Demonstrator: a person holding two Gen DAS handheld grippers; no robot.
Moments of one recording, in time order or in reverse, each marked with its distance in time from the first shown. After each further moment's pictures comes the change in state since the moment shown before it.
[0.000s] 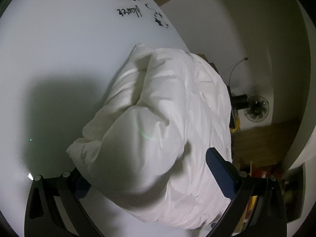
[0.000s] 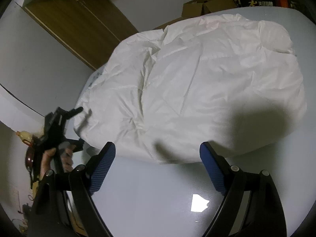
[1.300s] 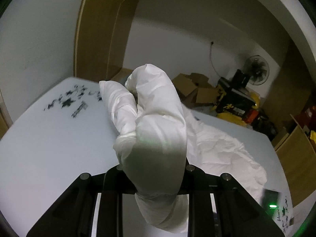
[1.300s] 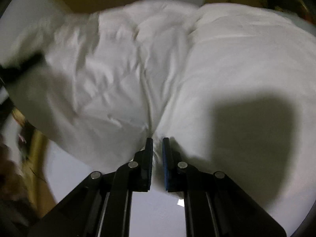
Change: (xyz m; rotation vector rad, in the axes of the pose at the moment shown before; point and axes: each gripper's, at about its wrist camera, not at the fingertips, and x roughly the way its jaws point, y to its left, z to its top) left arm -0.064 -0.217 -0.129 0.693 -0.366 0.259; right arm 0.041 -0.012 -0.006 -0.058 0.022 0.046
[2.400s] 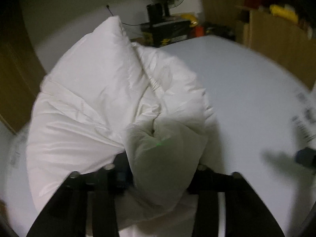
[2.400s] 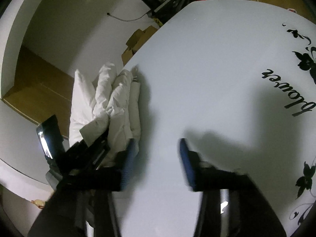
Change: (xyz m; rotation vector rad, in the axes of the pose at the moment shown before) left arm 0.093 -0.324 -0.167 0.655 0.237 -0.184; right arm -0.200 -0.209 -0.094 0.506 -0.370 -0.103
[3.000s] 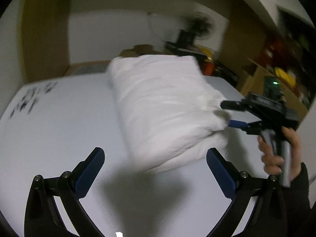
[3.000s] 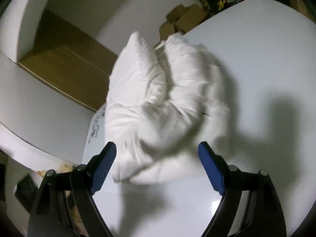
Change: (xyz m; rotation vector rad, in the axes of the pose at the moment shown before) left arm -0.175 0.178 -0.123 -0.357 -0.125 -0.082; right arm 0.121 0.137 0.041 -0.192 0.257 0.099
